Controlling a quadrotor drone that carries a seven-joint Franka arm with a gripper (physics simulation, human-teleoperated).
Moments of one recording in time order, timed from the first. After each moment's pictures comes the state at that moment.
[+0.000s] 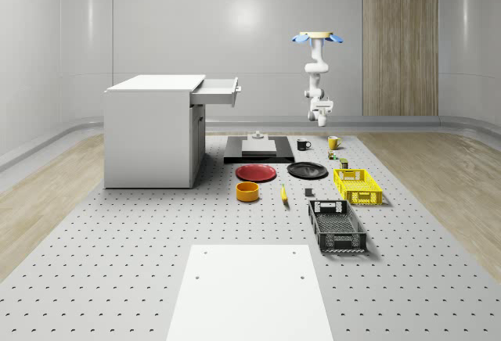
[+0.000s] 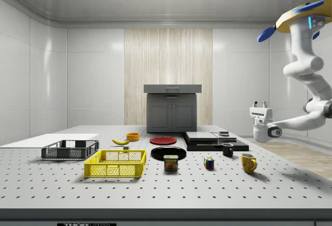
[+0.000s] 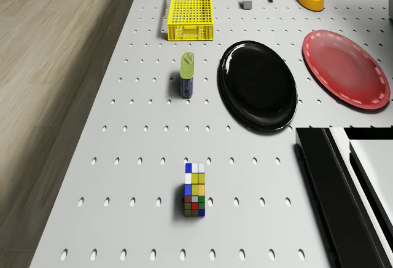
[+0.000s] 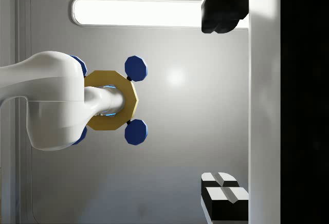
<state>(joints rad) -0.01 -0.71 0.01 -2.05 0.00 1.37 0.78</state>
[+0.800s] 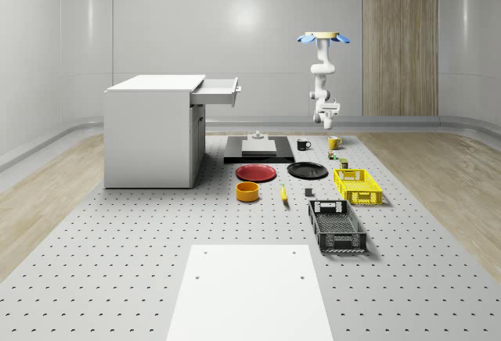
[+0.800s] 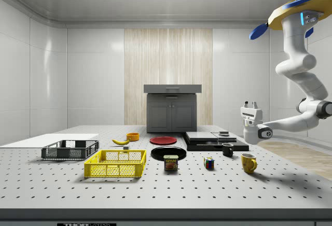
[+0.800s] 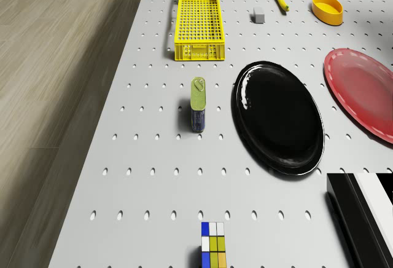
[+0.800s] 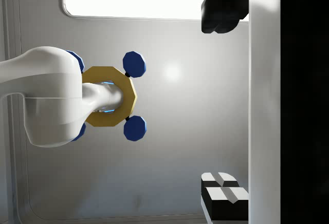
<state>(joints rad) -0.02 -0.72 0.03 -2.06 -0.03 1.38 0.79</state>
